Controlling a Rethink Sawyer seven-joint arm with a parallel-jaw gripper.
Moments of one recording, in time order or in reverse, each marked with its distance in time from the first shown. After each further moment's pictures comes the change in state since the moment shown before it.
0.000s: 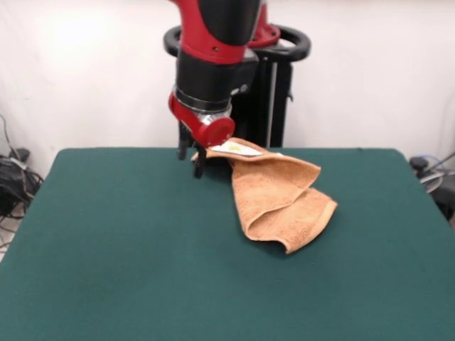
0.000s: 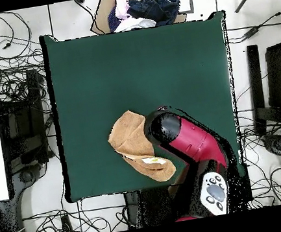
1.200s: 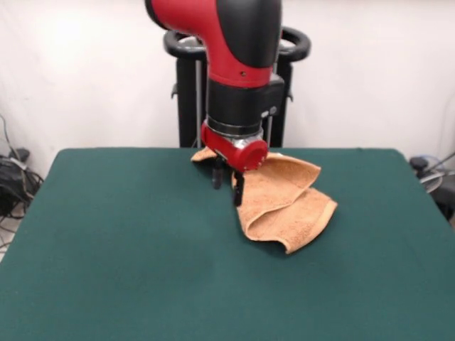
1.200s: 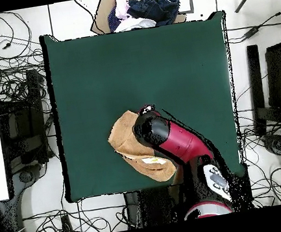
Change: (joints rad) arm -0.120 -0.037 0.261 0.119 0.001 -0.199 0.000
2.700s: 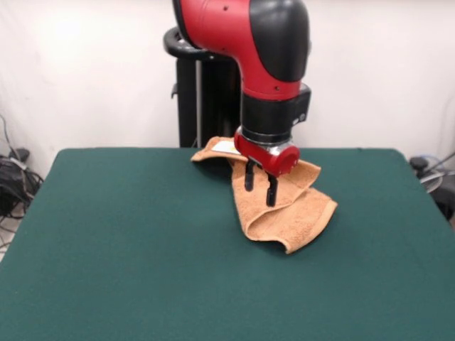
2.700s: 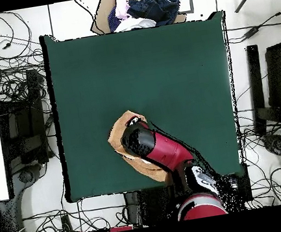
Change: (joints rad) arm -0.006 0.016 0.095 0.103 -0.009 -0.091 0.000
